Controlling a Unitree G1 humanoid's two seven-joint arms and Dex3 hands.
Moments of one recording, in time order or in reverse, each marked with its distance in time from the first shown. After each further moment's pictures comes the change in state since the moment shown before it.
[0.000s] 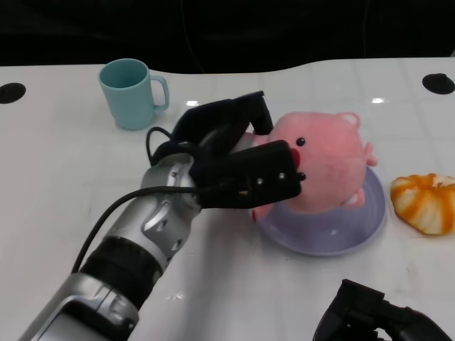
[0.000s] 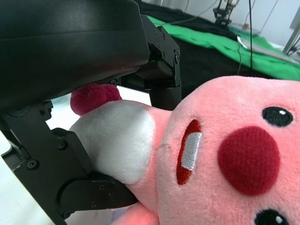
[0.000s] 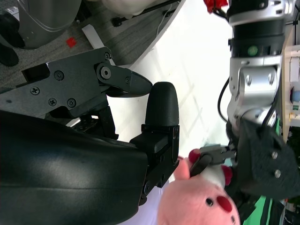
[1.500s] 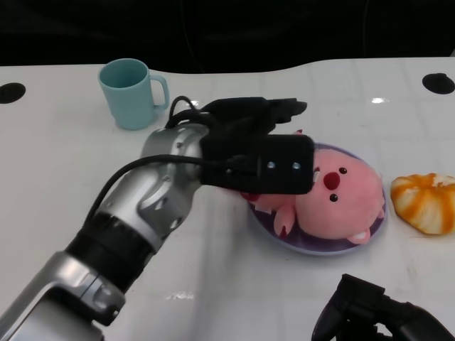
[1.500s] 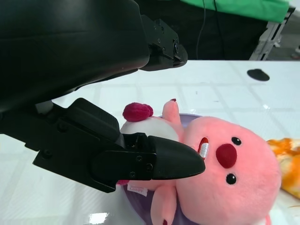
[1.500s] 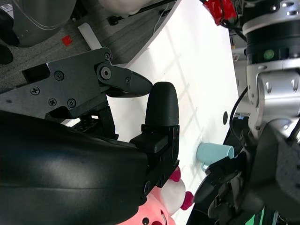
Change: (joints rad) left arm -0.015 0.117 -0.046 -0.278 -0.054 0.057 -0.431; right arm -0.018 0.001 -0.003 -0.005 0.010 0.010 -0.007
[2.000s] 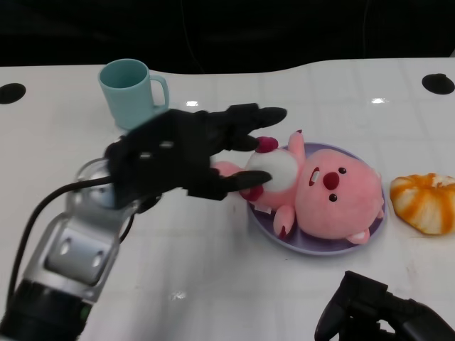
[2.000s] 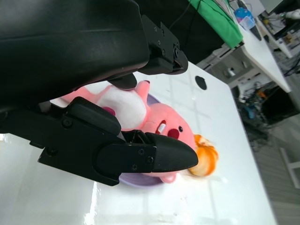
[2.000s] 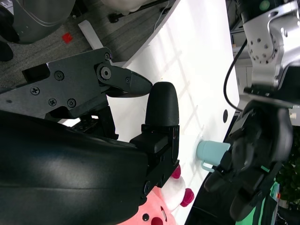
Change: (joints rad) left arm 0.304 0.081 0.278 -0.338 -0.467 0.035 -0.199; right arm -0.006 -0.003 -0.014 0.006 0.003 -0.001 0.006
